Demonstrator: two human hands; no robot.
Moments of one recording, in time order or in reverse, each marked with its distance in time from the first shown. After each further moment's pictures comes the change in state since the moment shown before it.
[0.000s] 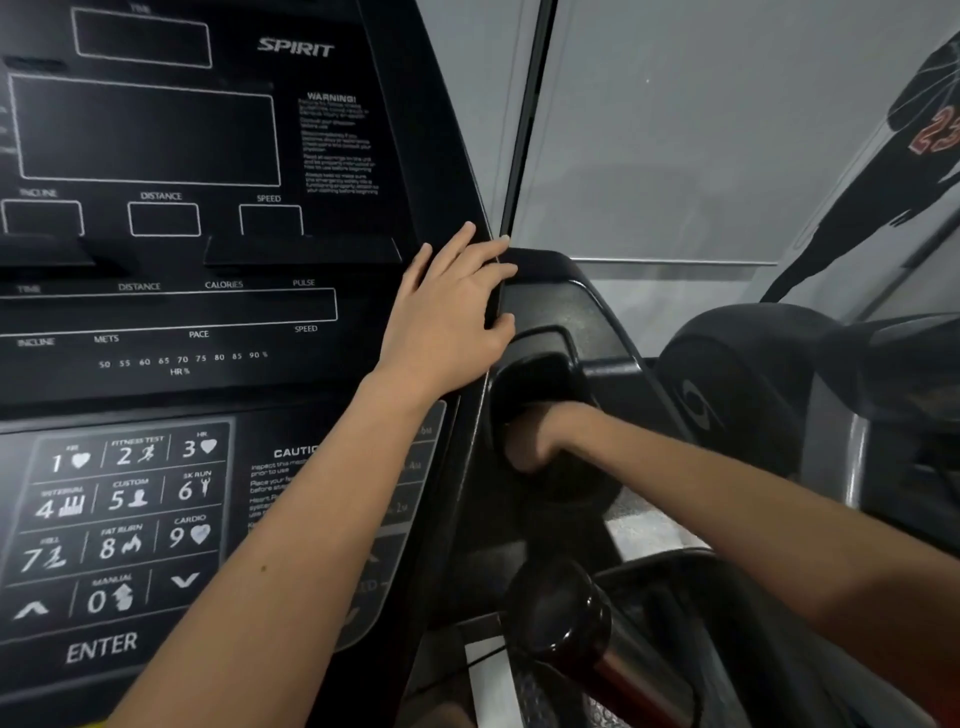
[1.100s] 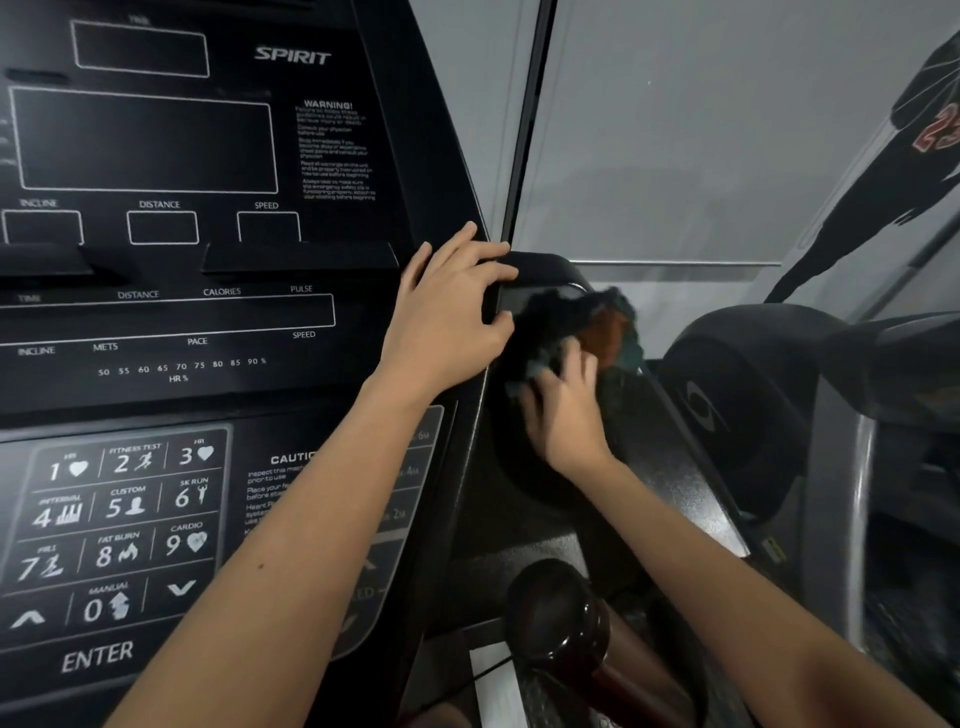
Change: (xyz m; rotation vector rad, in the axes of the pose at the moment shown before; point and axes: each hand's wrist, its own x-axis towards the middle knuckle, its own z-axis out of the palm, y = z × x) left_hand 0.007 -0.004 0.005 -0.073 0.070 -0.002; right_hand 0.021 0.017 0.047 0.564 1.176 0.131
